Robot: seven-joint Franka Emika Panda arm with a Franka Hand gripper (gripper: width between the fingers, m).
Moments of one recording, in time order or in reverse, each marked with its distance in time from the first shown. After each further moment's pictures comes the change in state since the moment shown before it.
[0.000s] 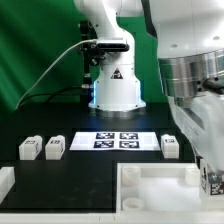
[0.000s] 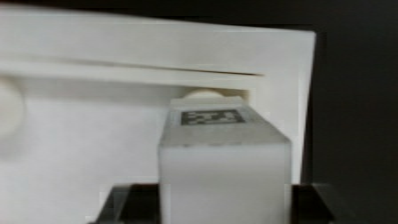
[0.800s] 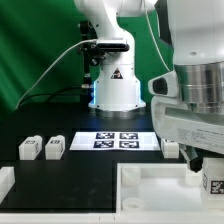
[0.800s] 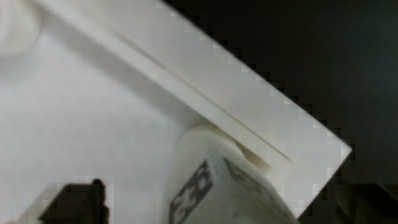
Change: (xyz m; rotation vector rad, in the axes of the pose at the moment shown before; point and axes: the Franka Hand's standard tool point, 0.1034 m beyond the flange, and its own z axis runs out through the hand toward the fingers) arm -0.012 0.011 0.013 -0.015 0.021 -0.751
